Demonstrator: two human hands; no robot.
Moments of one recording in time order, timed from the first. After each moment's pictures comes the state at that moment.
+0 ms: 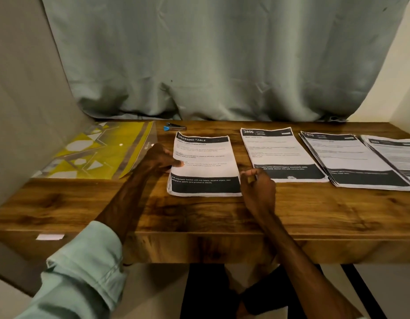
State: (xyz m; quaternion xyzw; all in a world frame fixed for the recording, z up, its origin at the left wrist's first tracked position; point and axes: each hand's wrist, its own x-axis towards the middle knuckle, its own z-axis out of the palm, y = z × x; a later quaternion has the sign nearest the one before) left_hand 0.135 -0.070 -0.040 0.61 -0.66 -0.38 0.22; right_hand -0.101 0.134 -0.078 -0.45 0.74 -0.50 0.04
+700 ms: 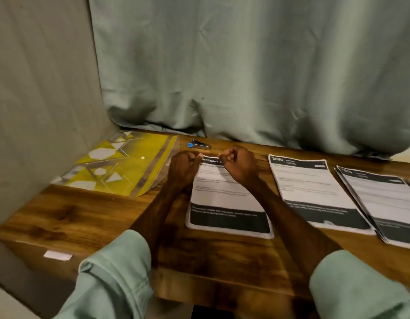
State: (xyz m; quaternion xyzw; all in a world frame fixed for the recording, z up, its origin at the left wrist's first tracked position) left_hand 0.122 -0.089 -0.051 0.58 -0.66 -0.24 0.41; right_hand -0.061 -0.047 -0.012 -0.60 0.66 -0.44 0.10
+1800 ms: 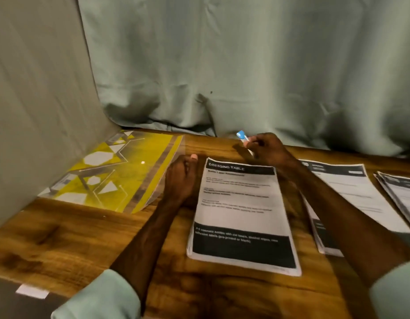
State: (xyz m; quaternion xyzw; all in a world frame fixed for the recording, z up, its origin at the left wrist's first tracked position) left_hand 0.133 -0.123 -0.077 0.56 -0.63 -0.16 0.51; right_hand -0.130 -0.143 -0.002 -0.64 0.60 -0.41 0.25
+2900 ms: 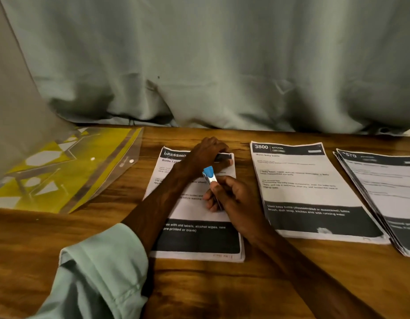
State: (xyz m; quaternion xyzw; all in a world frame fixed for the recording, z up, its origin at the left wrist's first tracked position) left_hand -0.029 -0.170 -0.070 0.35 -0.92 -0.05 0.18; right_hand -0.124 0.026 -0.074 -0.54 0.50 -0.52 0.44
